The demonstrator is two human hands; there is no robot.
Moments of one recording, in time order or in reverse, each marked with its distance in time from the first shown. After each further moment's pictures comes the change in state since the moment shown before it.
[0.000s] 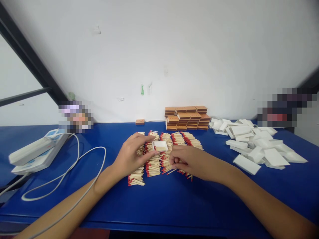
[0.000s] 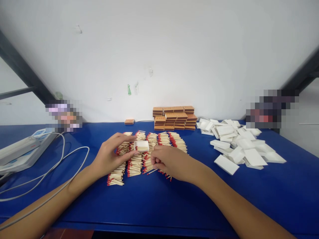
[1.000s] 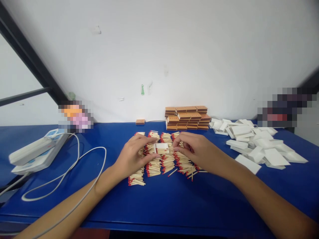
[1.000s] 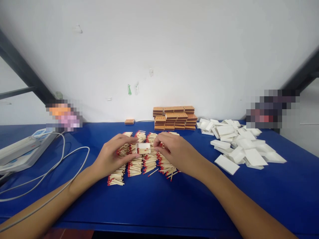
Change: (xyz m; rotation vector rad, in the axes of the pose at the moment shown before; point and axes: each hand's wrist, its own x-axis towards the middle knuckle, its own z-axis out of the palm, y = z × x) left_hand -0.001 0.001 0.001 -0.029 -0.046 0.001; right_hand -0.003 -0.006 -0.019 -0.049 0.364 -0.042
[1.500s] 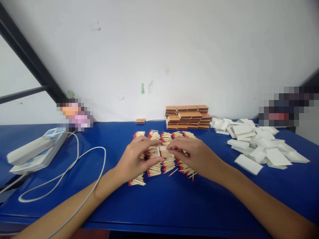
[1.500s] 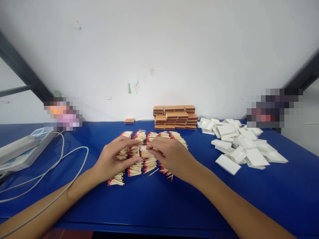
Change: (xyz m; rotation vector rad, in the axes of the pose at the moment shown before) left_hand 0.000 0.013 0.003 -0.075 0.016 0.010; right_hand -0.001 0.001 0.025 0.013 0.135 -0.197
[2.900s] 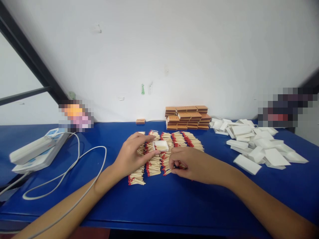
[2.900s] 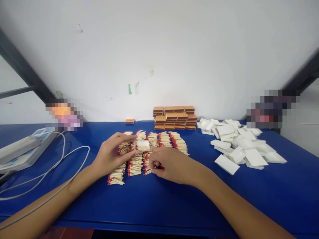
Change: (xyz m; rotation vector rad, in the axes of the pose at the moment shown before) left_hand 0.002 -0.010 -0.007 0.102 0.036 -0.036; right_hand -0.001 -0.011 -0.010 0.078 -0.496 0.199
